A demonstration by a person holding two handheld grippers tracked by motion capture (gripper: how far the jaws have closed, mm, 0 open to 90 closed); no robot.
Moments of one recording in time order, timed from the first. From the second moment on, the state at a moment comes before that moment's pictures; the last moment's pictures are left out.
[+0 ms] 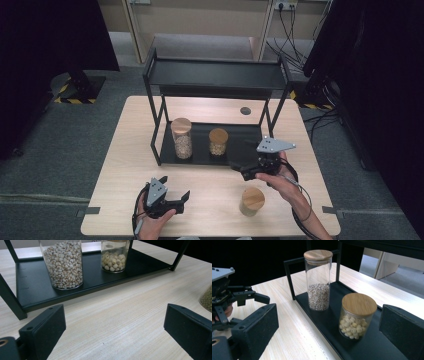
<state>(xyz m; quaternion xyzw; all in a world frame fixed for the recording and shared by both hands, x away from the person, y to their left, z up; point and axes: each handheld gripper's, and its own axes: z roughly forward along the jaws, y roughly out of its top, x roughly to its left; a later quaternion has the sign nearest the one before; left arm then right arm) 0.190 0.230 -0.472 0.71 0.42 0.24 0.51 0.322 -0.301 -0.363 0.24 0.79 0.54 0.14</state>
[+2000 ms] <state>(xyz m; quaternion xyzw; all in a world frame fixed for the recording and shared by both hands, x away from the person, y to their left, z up) 0.191 0.229 -0.473 0.71 0.42 0.24 0.51 0.244 -0.352 -0.408 0.27 0.77 0.56 0.15</state>
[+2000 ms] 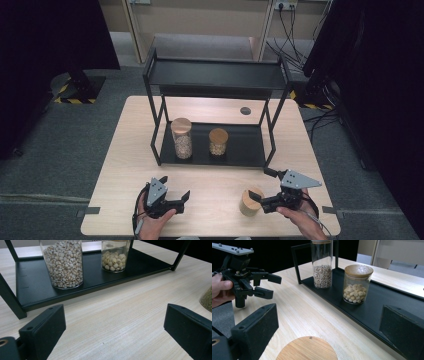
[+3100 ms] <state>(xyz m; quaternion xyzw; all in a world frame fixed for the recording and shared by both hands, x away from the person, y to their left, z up) 0.190 0.228 -0.472 0.71 0.42 0.24 0.51 0.224 -0.360 -0.430 0.27 0.78 0.54 0.13</state>
